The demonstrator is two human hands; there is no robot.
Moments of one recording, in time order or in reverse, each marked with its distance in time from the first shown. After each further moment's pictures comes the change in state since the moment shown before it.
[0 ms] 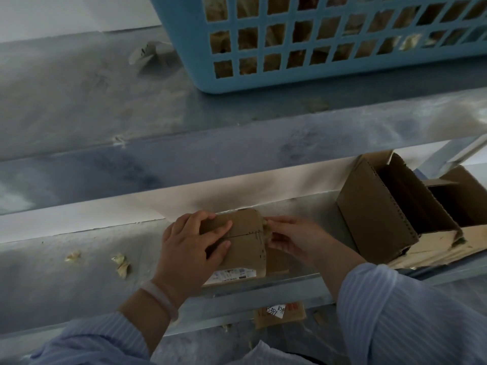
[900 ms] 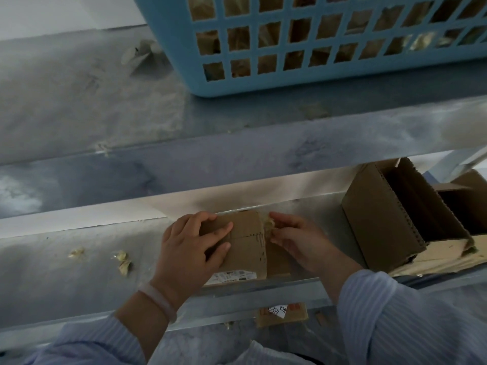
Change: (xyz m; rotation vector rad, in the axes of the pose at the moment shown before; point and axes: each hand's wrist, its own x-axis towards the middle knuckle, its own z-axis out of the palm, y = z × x) left_hand -0.002 0.004 -0.004 0.004 -0.015 -0.010; right_hand 0.005 0.009 -0.007 0.090 0.065 -0.107
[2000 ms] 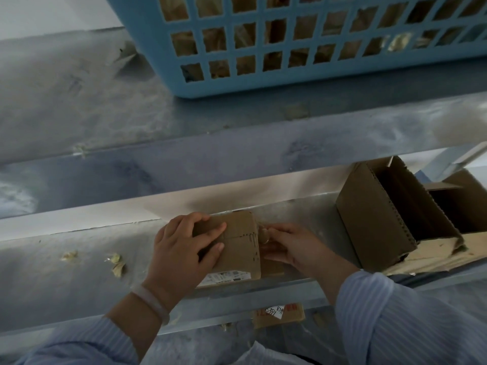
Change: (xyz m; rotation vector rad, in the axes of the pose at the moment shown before) left_hand 0.001 0.004 -0.004 0.006 -0.006 -0.020; right_hand 0.004 0.008 -0.007 -0.136 -0.048 0.102
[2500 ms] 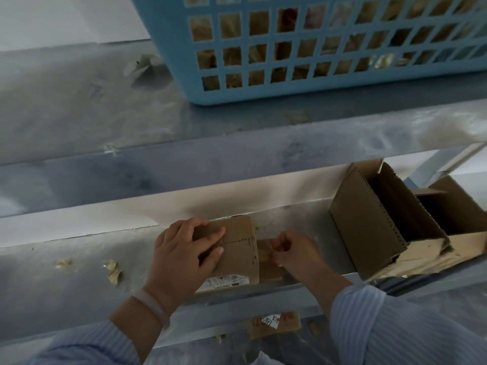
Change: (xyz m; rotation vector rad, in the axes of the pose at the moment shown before) left_hand -0.001 -0.004 0.005 0.010 0.035 0.014; right_hand -0.007 0.015 -0.008 -0.820 0.391 -0.215
